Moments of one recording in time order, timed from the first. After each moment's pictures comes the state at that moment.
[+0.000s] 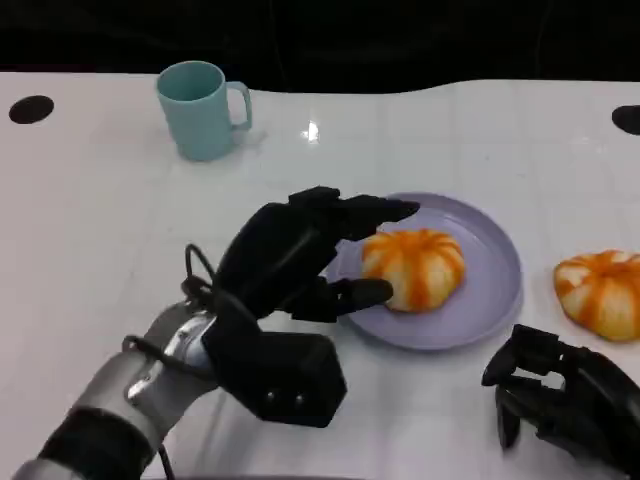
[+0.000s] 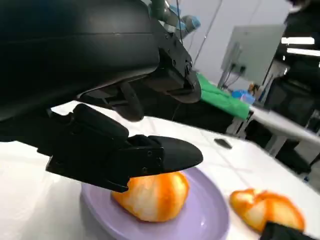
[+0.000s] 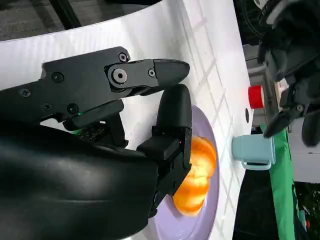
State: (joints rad) left arm -0.53 0.16 -0.41 0.62 0.53 -0.62 0.23; right arm -0.18 -0.14 -0.08 0.77 0.26 -0.44 0.80
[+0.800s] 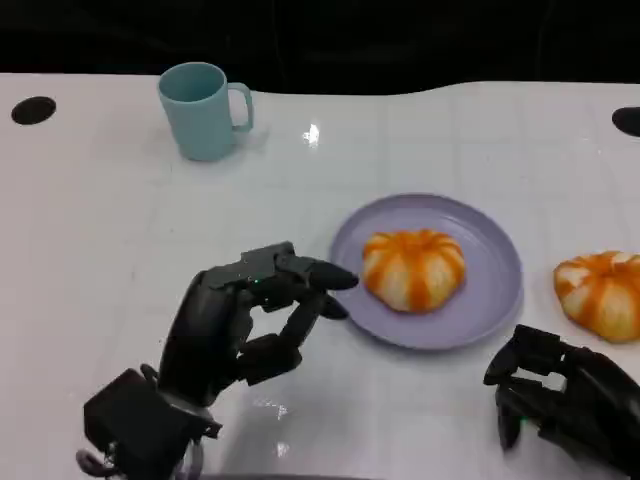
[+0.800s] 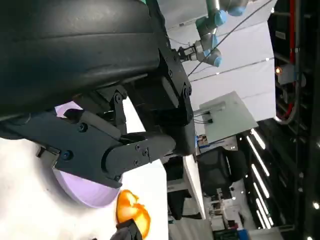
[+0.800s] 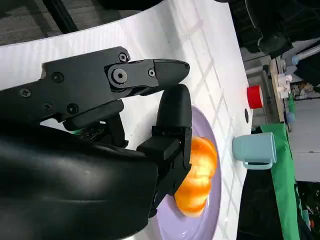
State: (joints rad) left arm -0.11 0.02 -0.20 0.31 -0.18 -0.65 -0.18; right arm -0.18 -0.14 -0.09 0.76 0.28 -0.40 0.82
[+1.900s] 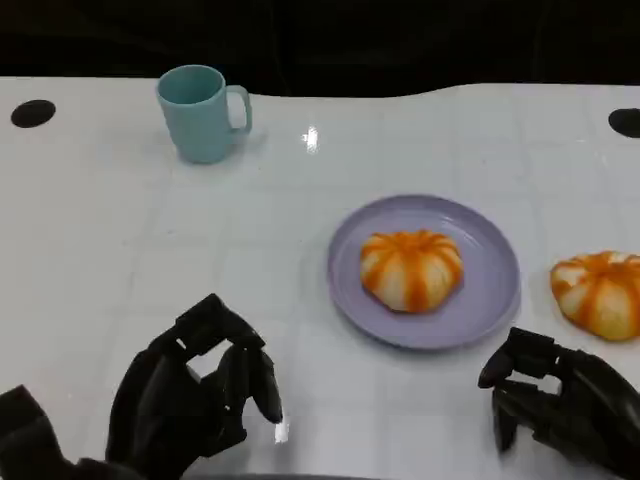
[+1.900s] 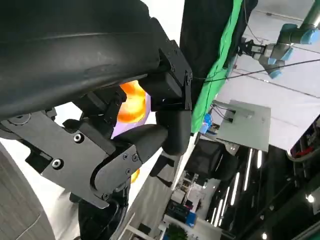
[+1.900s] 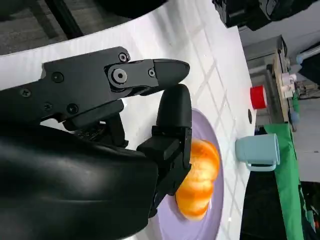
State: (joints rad) left arm 0.12 -0.03 0.00 0.09 -0.58 -0.10 -0.49; right arm -0.15 -0.14 -0.07 0.70 0.26 -0.36 0.78
